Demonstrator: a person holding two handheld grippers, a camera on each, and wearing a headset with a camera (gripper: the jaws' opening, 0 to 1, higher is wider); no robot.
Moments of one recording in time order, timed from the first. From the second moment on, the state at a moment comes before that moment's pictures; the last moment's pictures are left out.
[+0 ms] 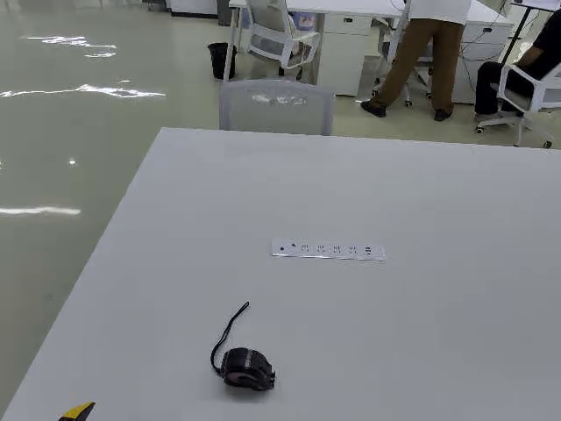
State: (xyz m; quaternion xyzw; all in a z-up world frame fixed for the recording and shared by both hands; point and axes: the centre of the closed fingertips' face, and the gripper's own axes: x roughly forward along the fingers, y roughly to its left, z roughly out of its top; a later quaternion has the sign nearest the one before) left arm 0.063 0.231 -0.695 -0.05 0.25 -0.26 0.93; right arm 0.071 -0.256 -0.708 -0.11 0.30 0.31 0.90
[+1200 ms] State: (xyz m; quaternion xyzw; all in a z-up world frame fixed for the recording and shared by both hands) left arm 0.081 0.238 -0.677 -0.04 0.23 -0.26 0.94; right arm 0.076 -0.234 -0.704 -0.11 0.30 0.32 0.89
